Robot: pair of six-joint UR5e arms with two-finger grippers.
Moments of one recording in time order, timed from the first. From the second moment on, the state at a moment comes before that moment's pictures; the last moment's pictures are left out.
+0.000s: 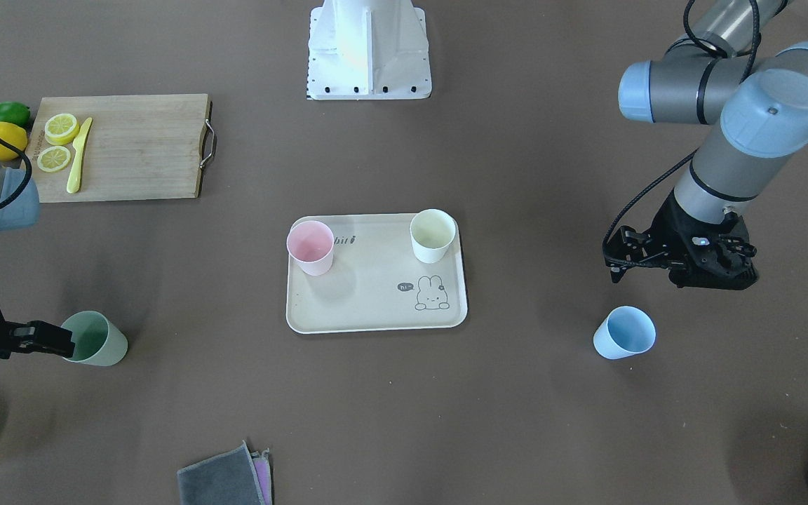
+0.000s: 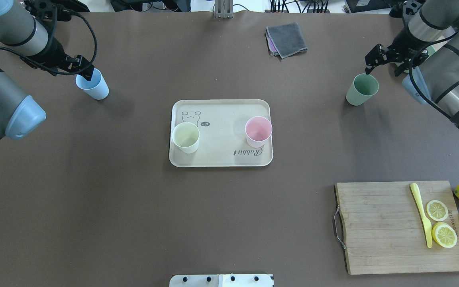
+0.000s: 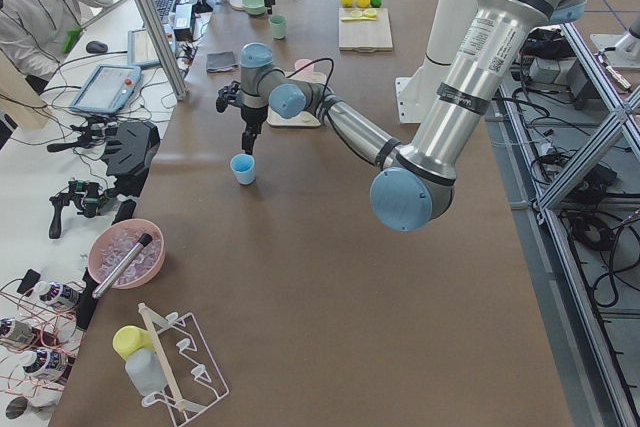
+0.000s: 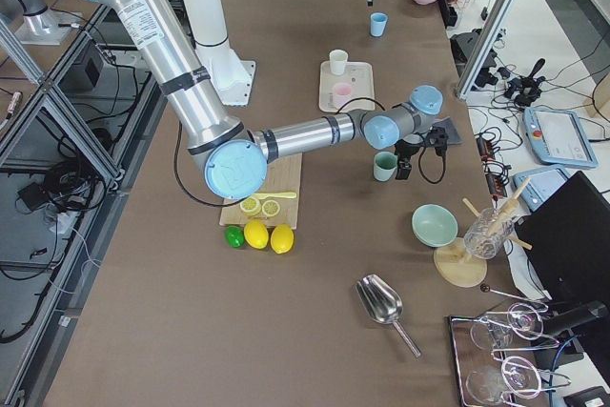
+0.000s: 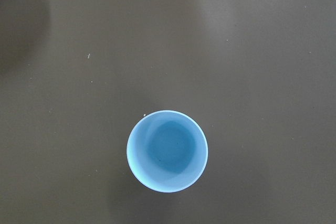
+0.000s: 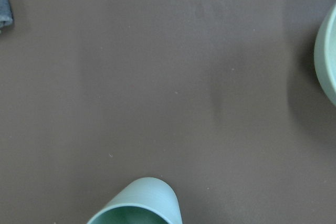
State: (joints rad) left arm -1.00 -2.01 -1.68 -1.67 -2.05 -0.68; right arm 1.12 -1.08 1.28 -1.33 2.31 0.65
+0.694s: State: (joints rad) left arm -1.03 -2.01 -1.64 -1.67 -2.05 -0.64; right arm 1.07 -1.09 1.28 -1.33 2.29 0.65
